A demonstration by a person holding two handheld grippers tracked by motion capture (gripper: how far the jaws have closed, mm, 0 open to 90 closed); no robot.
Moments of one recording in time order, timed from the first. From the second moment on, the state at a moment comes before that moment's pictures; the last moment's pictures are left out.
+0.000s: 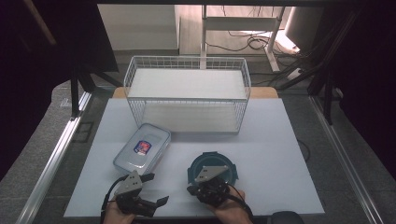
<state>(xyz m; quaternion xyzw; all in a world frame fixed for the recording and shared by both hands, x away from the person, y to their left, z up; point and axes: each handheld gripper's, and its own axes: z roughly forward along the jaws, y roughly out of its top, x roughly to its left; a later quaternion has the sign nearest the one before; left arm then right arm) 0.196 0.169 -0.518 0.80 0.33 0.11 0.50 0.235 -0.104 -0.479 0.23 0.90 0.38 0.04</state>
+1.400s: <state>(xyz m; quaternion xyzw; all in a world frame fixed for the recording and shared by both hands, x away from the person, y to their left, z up) 0.195 0.166 -0.518 0.80 0.32 0.11 0.50 0.335 -0.163 -0.478 0.36 0.87 0.31 0.16</state>
